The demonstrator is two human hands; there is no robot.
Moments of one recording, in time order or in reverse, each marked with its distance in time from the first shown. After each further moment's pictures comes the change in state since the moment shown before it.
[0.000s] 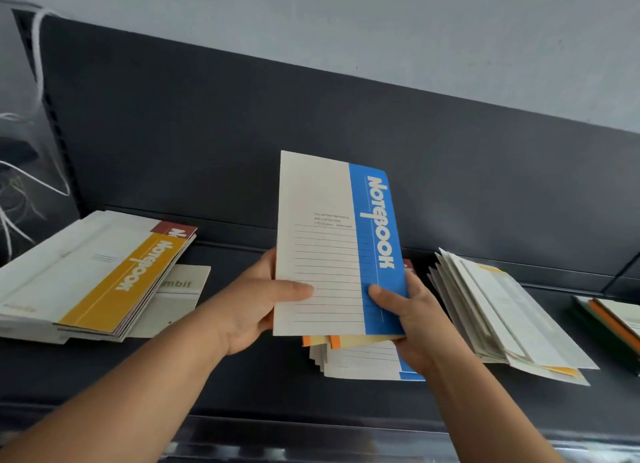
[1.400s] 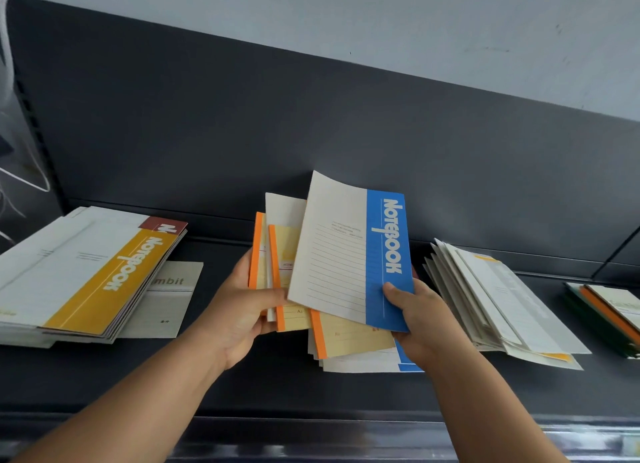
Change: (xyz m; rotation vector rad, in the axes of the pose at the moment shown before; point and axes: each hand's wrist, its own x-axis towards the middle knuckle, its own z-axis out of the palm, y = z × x) left_hand 0.006 -0.027 -0.008 -0.092 0.155 0.058; right_hand 0.008 0.011 -0.009 -0.029 0.224 0.095
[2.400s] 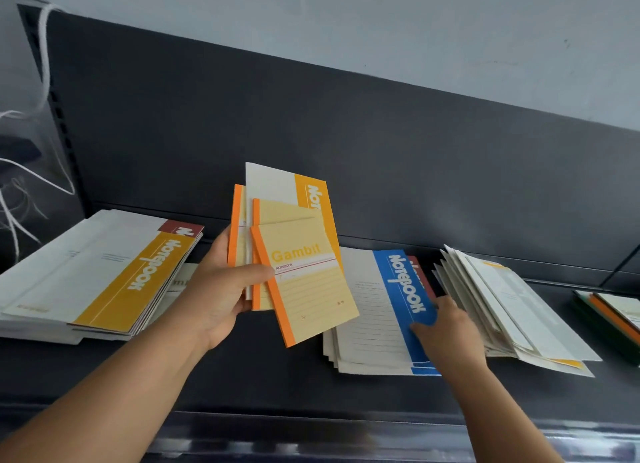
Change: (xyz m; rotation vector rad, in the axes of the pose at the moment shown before) left_hand -0.008 0.034 -0.034 0.067 0.085 0.128; right_hand -0.005 0.010 -0.020 -1.185 0.362 -0.128
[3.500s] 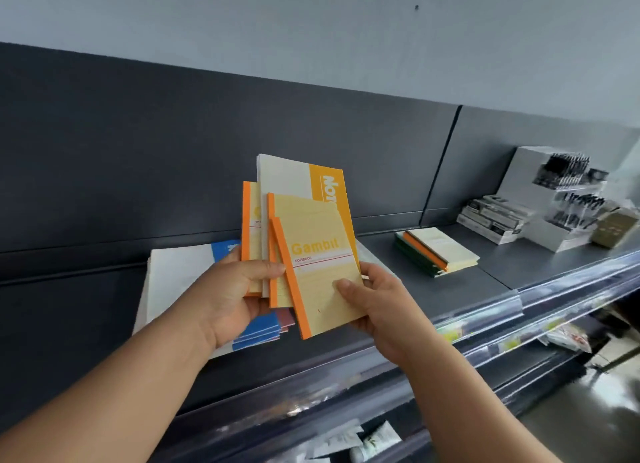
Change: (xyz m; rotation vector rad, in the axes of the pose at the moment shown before) left_hand -0.029 -0.034 0.238 -0.136 -0.441 -0.253; right_hand -0.028 0.138 -0.100 1.158 -0.169 -0.043
